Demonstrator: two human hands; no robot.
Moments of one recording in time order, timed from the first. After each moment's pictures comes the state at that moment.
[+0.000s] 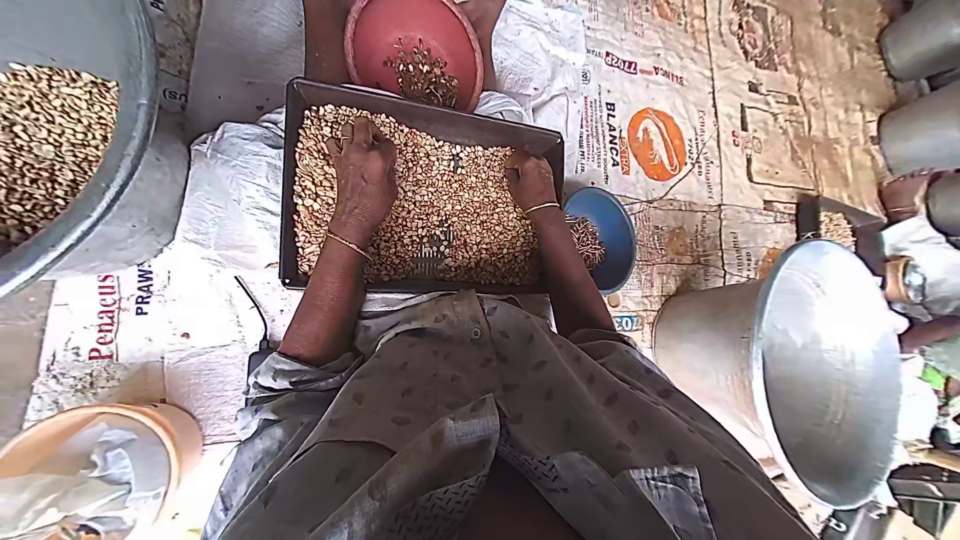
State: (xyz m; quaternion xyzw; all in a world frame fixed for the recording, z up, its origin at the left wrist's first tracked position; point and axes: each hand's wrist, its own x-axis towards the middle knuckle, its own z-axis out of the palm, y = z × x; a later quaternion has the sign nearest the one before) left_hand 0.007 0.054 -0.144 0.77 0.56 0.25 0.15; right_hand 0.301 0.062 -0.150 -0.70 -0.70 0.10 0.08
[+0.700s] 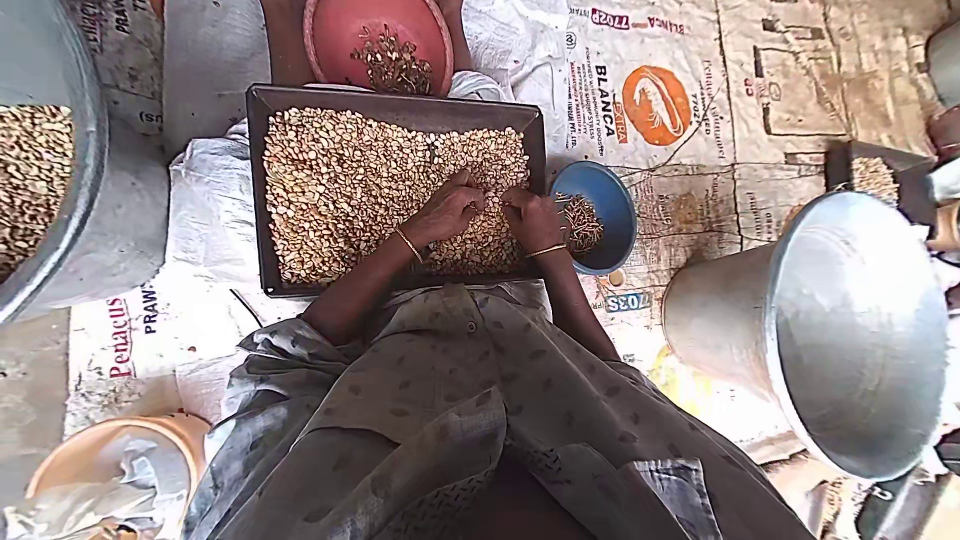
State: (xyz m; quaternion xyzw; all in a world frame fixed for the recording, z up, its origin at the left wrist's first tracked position) left_hand 0.124 0.034 -0.168 0.85 0.30 0.16 0.40; right_hand 0.317 -0.041 -0.139 -0.71 -0.68 0.17 0.13
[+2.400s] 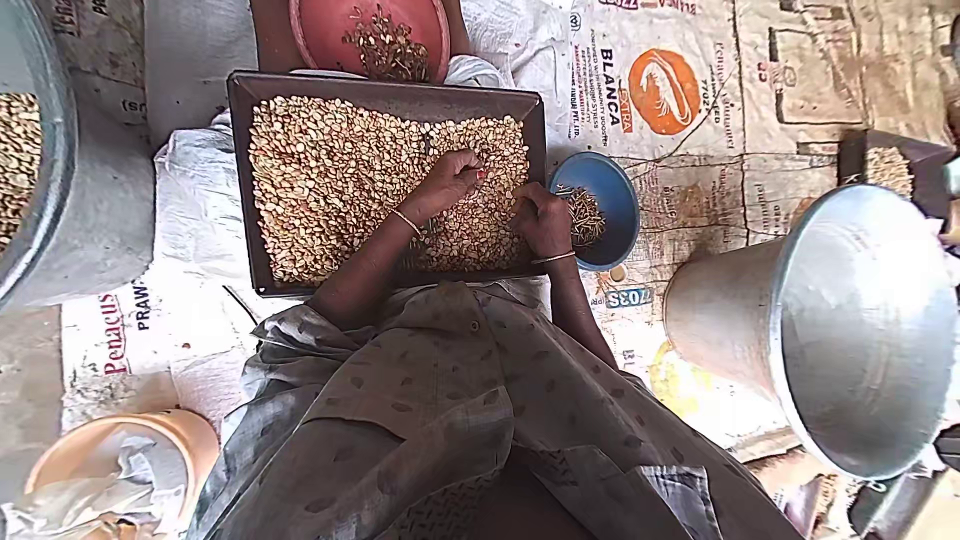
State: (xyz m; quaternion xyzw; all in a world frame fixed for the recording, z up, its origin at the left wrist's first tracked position) left_hand 0.141 0.054 -0.162 0.67 0.36 0.22 0.61; right_hand 0.326 -0.059 -0.140 -0.70 -0.63 0.20 0.27
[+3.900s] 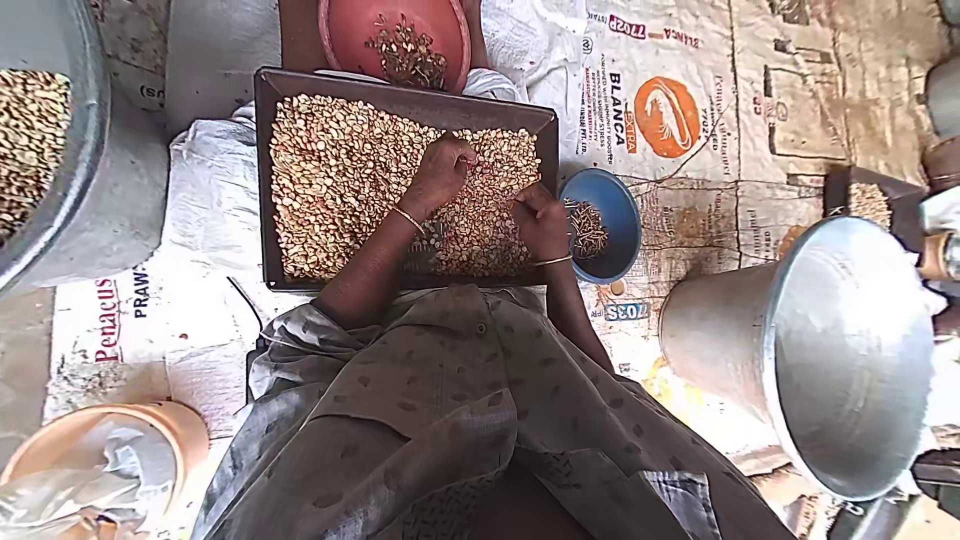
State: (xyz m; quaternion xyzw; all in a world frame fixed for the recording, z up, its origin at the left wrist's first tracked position) left_hand 0.117 0.073 -0.155 0.77 0.44 0.23 0.40; right_hand 0.309 -0.044 -0.142 -0.68 -0.63 0.22 0.31
